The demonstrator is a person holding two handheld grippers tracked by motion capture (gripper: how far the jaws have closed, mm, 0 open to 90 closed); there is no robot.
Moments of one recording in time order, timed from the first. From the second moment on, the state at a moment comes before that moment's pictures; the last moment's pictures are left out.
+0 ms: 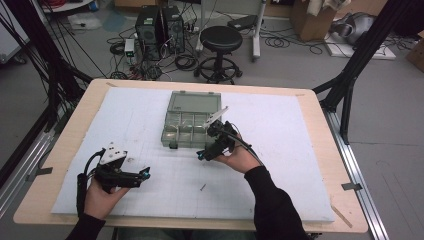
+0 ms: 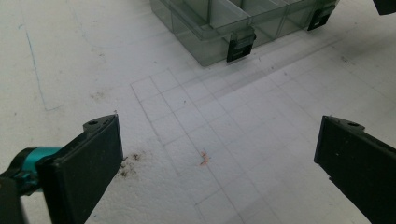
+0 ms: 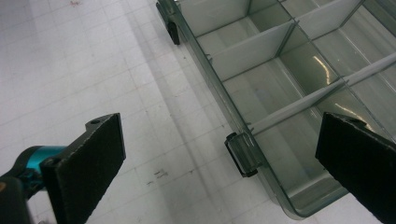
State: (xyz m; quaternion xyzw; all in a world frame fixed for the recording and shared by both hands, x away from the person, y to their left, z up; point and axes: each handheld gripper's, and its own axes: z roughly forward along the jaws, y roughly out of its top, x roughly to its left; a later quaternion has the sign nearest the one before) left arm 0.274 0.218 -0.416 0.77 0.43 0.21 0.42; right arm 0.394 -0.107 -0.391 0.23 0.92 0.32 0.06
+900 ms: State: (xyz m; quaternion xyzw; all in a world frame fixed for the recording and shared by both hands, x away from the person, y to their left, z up) left arm 0.273 0.219 -0.416 0.77 0.43 0.21 0.42; right arm 0.373 -0.105 -0.378 0.22 0.92 0.33 0.05
